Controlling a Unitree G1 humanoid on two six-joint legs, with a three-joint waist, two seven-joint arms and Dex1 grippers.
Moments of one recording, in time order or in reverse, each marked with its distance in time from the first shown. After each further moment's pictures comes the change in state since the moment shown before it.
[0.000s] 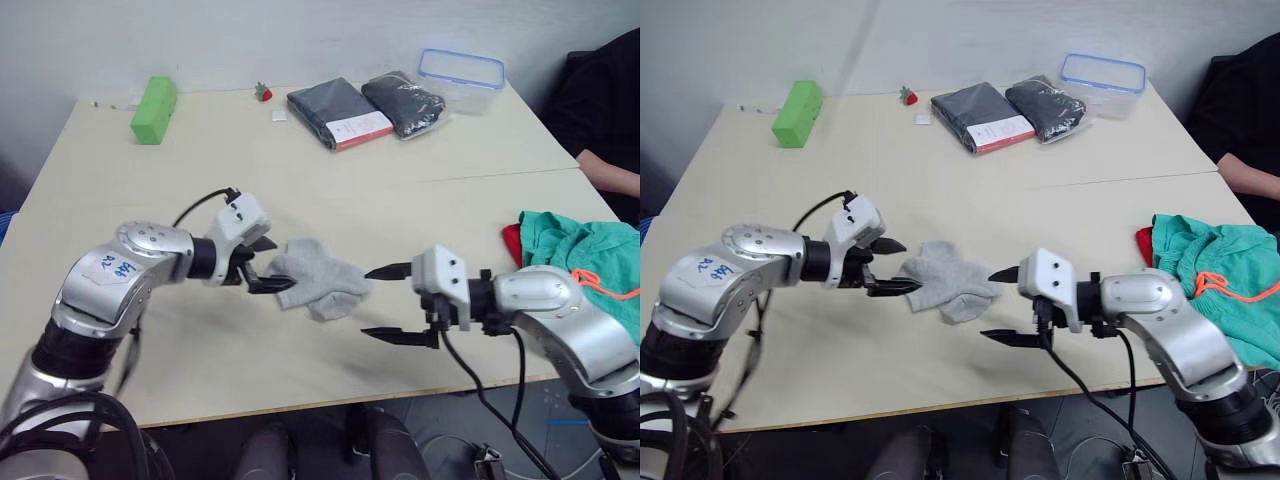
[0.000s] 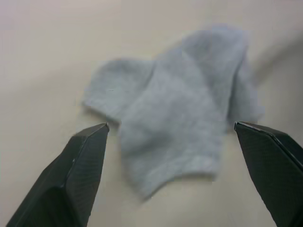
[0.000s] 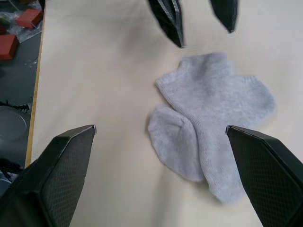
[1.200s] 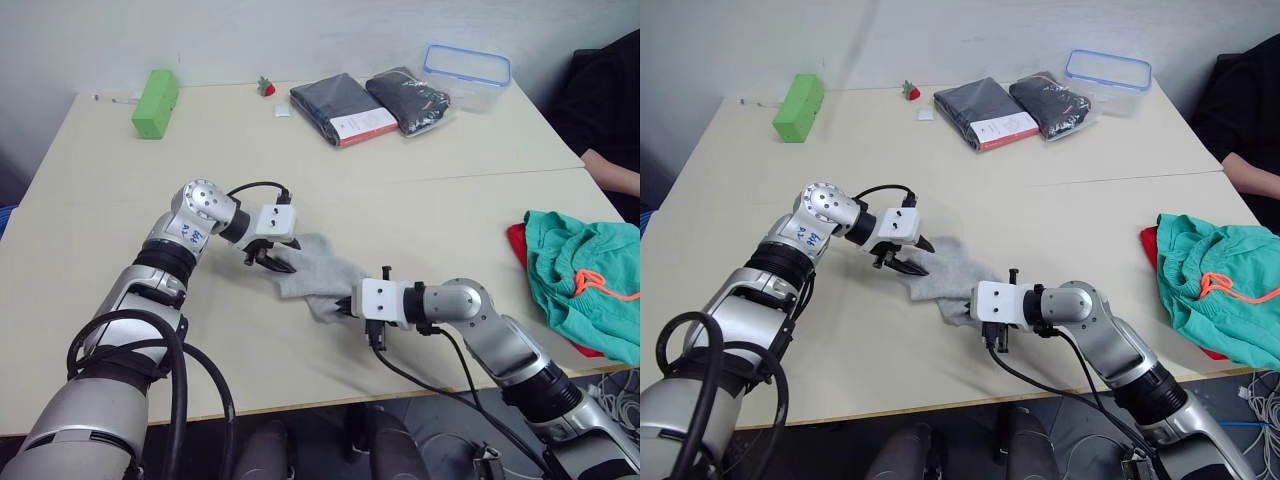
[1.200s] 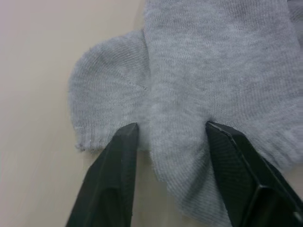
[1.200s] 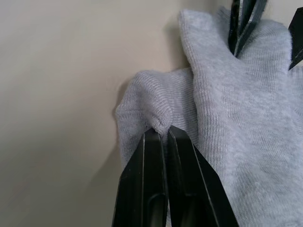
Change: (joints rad) left arm -0.471 -0.334 -0.192 1.249 0.547 -1.186 -0.507; right arm -0.085 0.170 0.257 0.281 -0.448 -0.324 -0.029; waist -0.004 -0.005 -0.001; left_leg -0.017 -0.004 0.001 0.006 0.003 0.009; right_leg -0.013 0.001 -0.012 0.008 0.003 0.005
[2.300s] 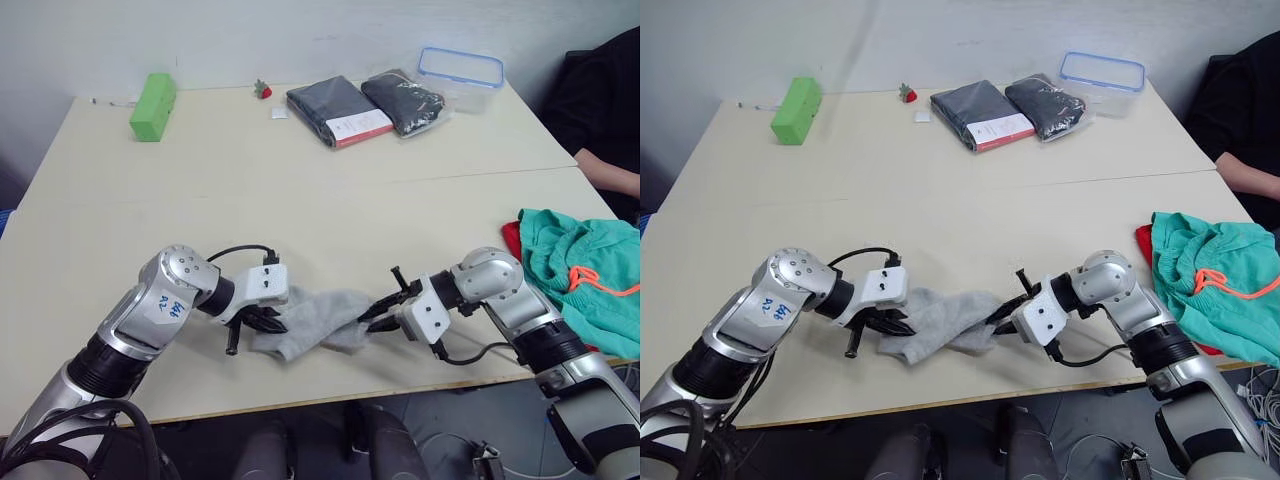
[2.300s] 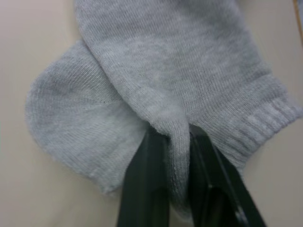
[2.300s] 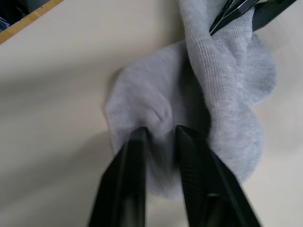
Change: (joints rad) left arm 0.563 0.277 0.040 -1.289 -0.157 1.091 0.062; right arm -0.175 -0.045 -0.027 0.482 0.090 -0.829 0.424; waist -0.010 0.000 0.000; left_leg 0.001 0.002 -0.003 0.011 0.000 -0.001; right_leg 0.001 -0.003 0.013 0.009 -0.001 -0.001
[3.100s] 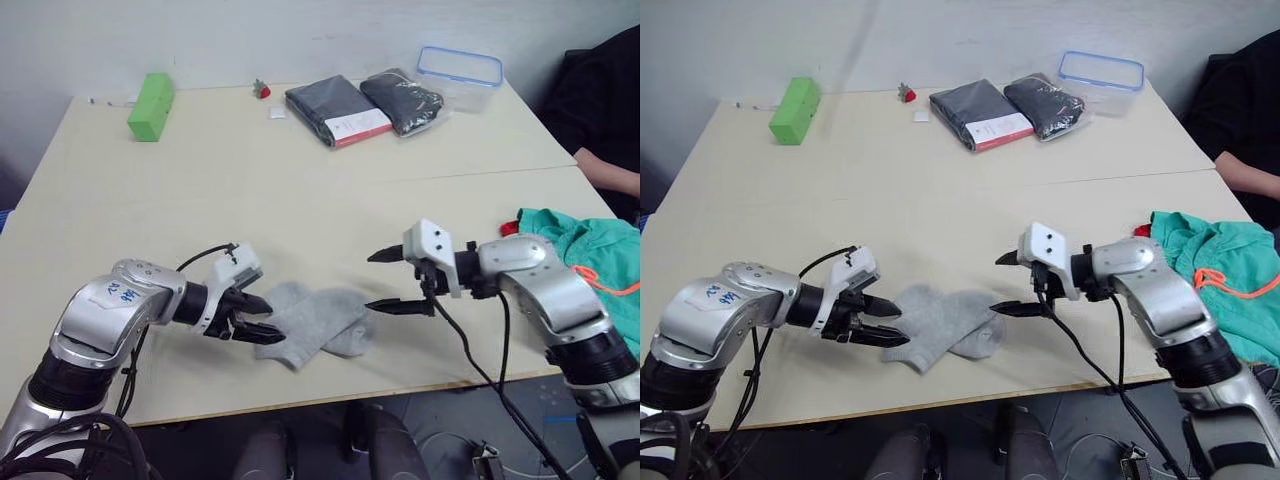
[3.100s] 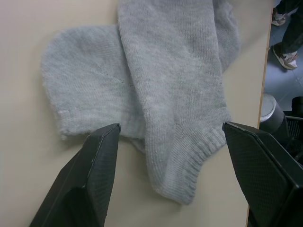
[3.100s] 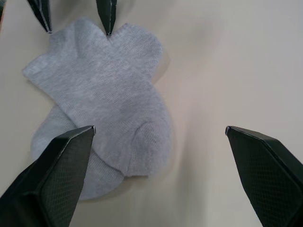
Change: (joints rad) left arm 0.074 0.016 0.209 -0.114 -0.403 0.466 0.268; right arm 0.007 -0.050 -0.106 -0.360 0.249 1.136 -0.277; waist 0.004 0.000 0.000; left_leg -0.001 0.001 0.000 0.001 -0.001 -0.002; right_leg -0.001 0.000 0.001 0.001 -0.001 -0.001
